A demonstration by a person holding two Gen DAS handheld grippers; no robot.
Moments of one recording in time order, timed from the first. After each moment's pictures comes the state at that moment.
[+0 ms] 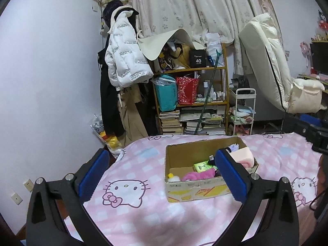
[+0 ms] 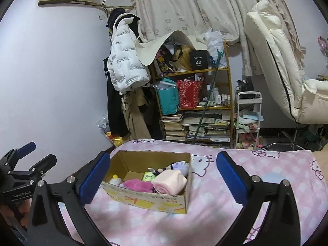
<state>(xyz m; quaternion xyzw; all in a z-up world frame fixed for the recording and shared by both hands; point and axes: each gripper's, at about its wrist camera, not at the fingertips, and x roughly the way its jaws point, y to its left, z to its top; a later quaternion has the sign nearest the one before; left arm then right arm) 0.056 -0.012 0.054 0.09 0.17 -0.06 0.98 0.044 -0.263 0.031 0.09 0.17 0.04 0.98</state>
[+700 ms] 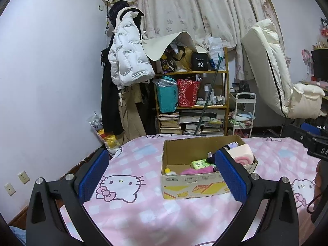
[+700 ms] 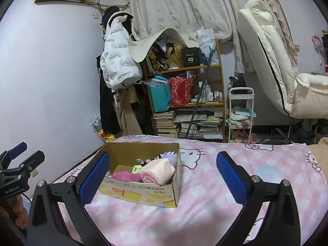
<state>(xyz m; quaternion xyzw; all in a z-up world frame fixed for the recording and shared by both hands) 0.047 -0.006 0.030 0.06 0.16 -0.06 0.98 0.037 -0.272 0.000 0.09 0.18 0.02 0.98</state>
